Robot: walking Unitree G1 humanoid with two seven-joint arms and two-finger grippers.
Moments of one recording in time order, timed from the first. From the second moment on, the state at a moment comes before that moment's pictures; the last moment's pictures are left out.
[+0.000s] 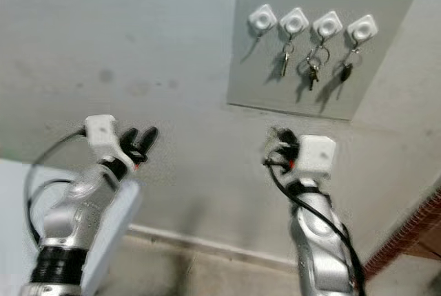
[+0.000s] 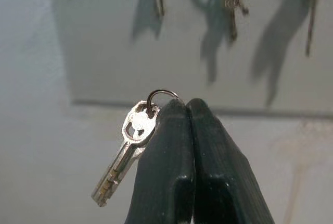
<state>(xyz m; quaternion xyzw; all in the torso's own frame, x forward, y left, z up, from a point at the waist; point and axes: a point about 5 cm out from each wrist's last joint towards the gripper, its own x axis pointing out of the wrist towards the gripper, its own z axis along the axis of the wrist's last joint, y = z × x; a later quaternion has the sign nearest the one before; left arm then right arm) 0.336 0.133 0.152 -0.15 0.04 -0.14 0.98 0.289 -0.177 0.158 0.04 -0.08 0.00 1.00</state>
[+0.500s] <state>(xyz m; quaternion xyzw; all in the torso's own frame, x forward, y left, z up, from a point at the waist) 0.331 0.117 0.174 -0.11 -0.02 -0.19 0.97 0.292 -0.165 0.162 0.05 -0.09 0.04 0.99</state>
